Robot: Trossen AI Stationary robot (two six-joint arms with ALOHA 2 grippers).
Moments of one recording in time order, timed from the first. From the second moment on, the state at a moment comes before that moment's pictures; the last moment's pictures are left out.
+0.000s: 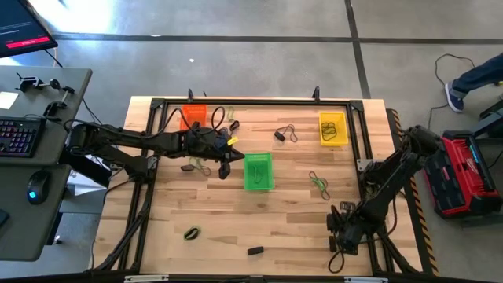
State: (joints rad) left arm 0.09 1.32 0.77 0.07 0.01 -0.18; right arm 0.94 1.46 0.75 -0.65 -0.07 1.11
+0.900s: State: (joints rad) left arm 0.08 1.33 0.77 0.07 0.01 -0.21; right arm 0.93 1.52 0.75 -0.65 -0.09 1.08
